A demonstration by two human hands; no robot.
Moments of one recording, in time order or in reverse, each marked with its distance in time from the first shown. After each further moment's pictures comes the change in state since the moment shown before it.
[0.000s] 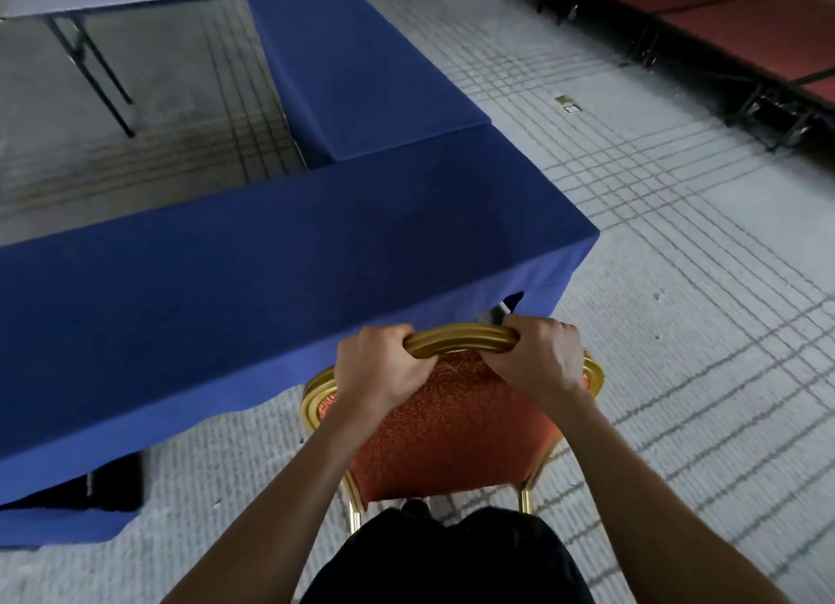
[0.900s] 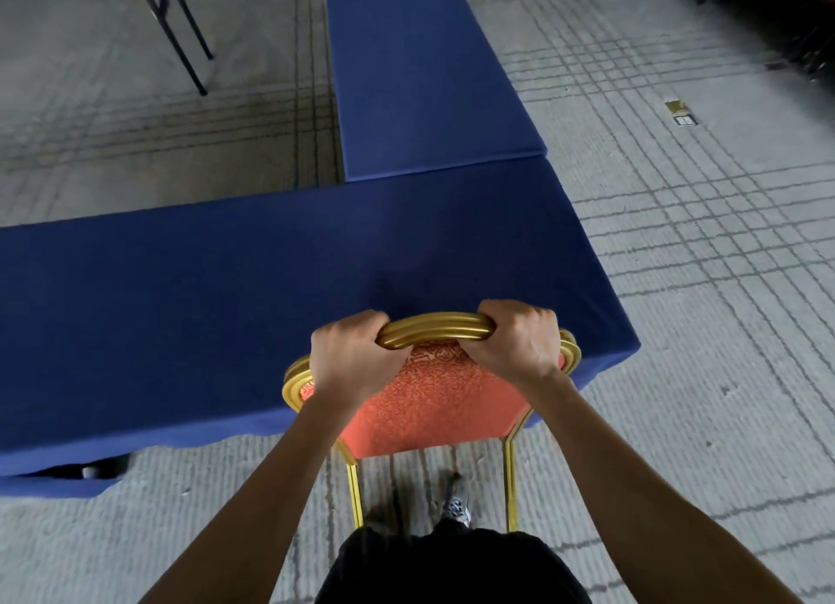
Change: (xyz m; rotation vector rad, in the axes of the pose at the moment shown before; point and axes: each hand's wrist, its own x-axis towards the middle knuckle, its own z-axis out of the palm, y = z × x) left_hand 0.259 0.067 0.093 0.105 0.262 -0.103; right_hand 0.315 0.109 0.084 0.205 -0.063 -0.396
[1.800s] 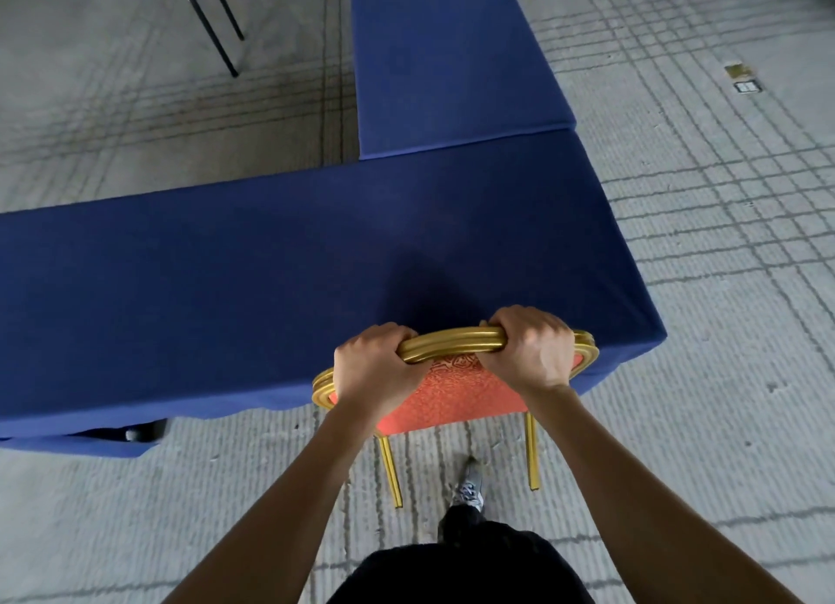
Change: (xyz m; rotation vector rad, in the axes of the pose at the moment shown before) left_hand -0.030 0.019 0.046 0.060 -0.166 -0.182; right_hand -0.034 0.045 0.041 0.030 0.120 -0.035
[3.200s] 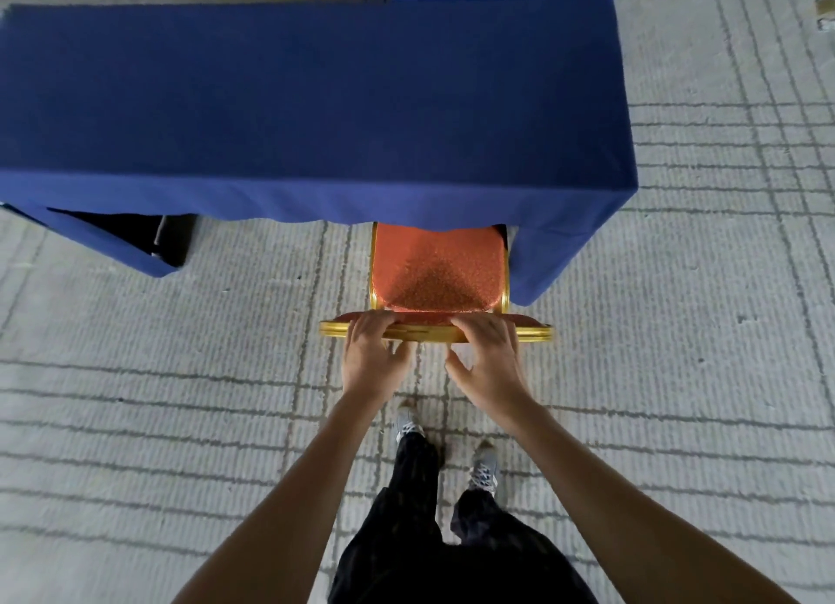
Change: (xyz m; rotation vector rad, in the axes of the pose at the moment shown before) left_hand -0.360 0.035 0.105 -0.372 0.010 -0.349; right_hand -0.340 -0.002 -0.119 0.276 -0.526 -0.025
